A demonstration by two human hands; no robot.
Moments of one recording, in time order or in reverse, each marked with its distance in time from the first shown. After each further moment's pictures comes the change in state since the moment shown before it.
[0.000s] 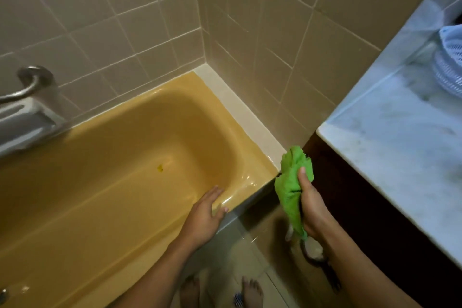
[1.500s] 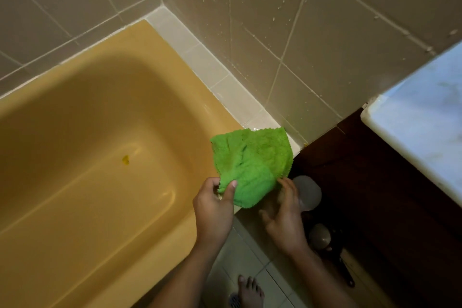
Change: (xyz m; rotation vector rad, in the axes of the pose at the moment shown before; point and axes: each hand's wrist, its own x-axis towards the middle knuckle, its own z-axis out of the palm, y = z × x) left_hand 0.165 -0.020 0.142 -0.387 0.461 -0.177; right_hand 0.185 0.175 -0.030 -0.827 0.115 -0.412
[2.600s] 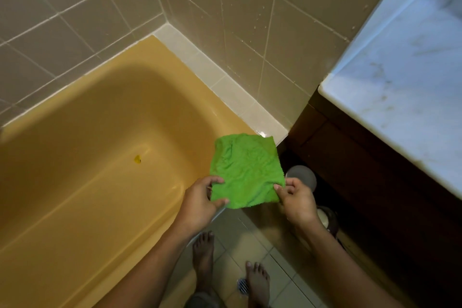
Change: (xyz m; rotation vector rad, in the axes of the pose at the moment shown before) left_hand -0.038 0.017 -0.096 0.249 -0.433 0.125; right_hand -0.046 -0.024 -0.047 0.419 0.039 0.401
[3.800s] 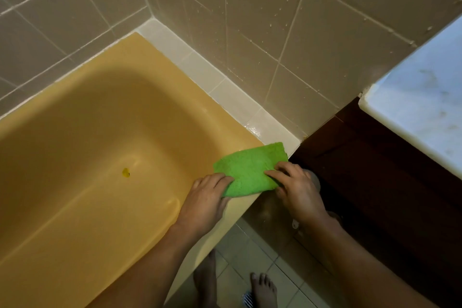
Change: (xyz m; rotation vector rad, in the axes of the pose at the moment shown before) left_hand 0.095 -0.052 -0.001 0.620 -0.037 0.599; right_hand 0.068 -0.022 0.027 -0.890 -0.055 -0.695
